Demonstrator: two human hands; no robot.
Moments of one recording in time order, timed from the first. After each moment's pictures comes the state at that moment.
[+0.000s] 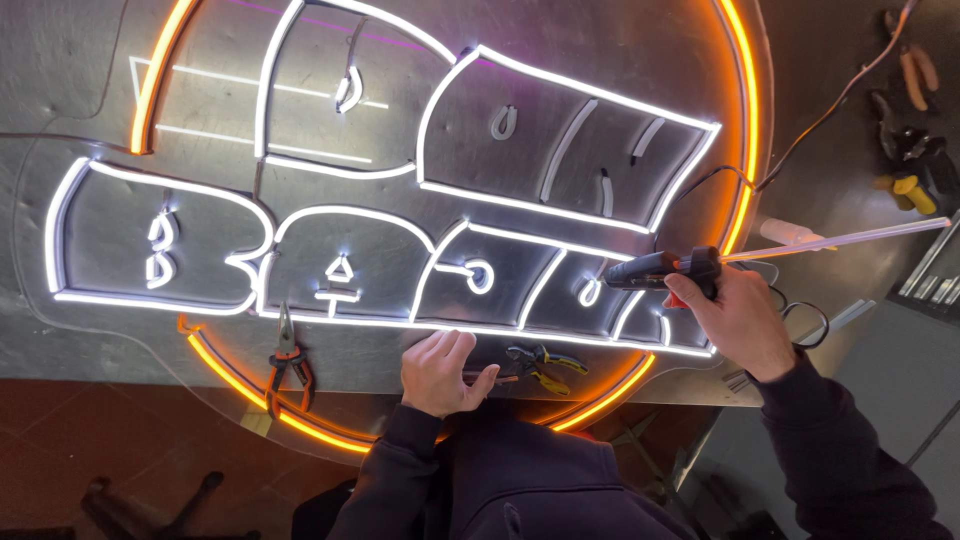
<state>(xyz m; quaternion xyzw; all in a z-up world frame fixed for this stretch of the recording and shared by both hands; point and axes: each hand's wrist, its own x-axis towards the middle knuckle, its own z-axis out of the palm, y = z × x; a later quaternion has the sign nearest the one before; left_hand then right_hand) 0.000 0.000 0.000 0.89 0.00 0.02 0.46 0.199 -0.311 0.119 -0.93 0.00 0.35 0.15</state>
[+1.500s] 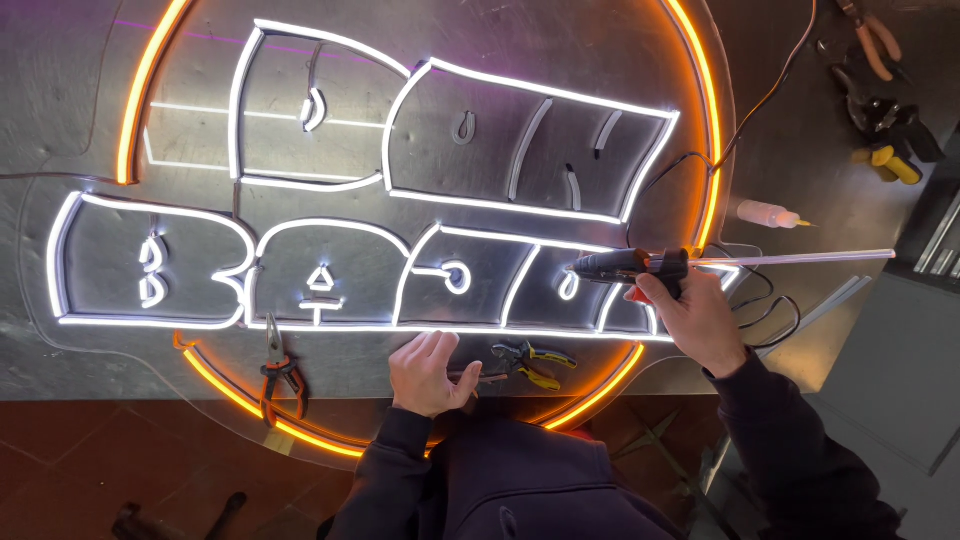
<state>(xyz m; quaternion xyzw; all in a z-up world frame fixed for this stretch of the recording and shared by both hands) 0.002 -0.005 -0.001 0.90 0.00 0.02 0.43 0.159 -0.342 0.081 -0.89 0.06 0.32 0.31</state>
